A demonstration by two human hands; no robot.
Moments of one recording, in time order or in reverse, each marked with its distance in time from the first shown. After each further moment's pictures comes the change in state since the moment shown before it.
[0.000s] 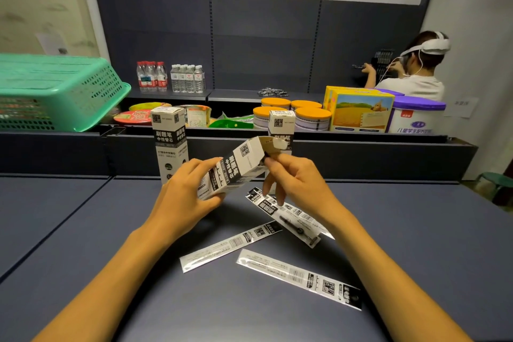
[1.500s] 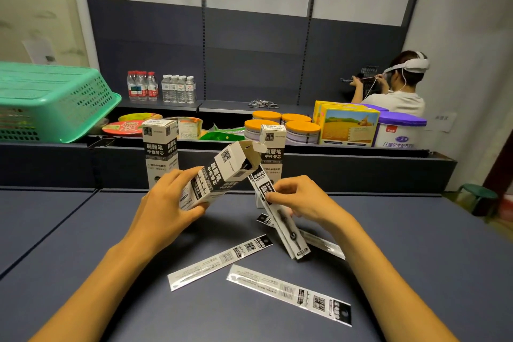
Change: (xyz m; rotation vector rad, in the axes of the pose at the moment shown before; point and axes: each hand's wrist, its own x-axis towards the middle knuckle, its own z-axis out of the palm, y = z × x) left_hand 0.001 -0.016 -0.004 0.008 0.031 -0.044; right_hand 0.004 0.020 -0.028 -0.144 -0.137 0.369
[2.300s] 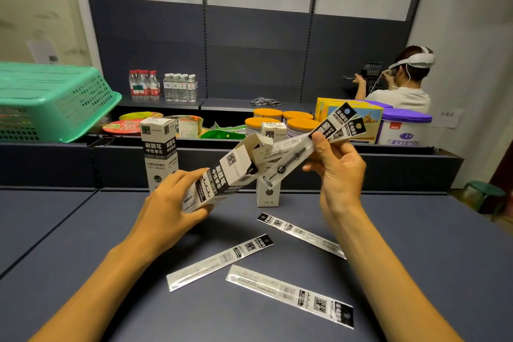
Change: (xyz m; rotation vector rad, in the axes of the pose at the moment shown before) left_hand -0.001 0.004 0.003 -0.023 -0.022 0.042; right_hand -0.015 -0.039 -0.013 0.927 0.739 -0.264
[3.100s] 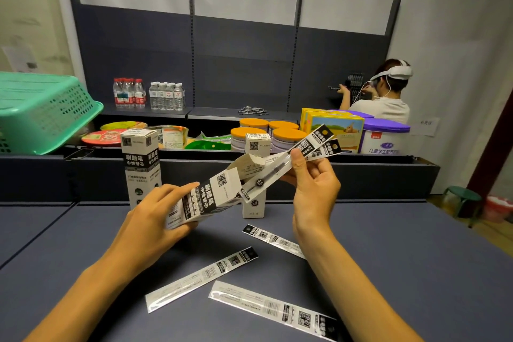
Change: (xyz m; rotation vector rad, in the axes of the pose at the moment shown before) left_hand 0.001 0.001 0.000 0.020 -0.034 0.098; right_hand -0.009 0.013 0.008 -0.076 0.122 -0.032
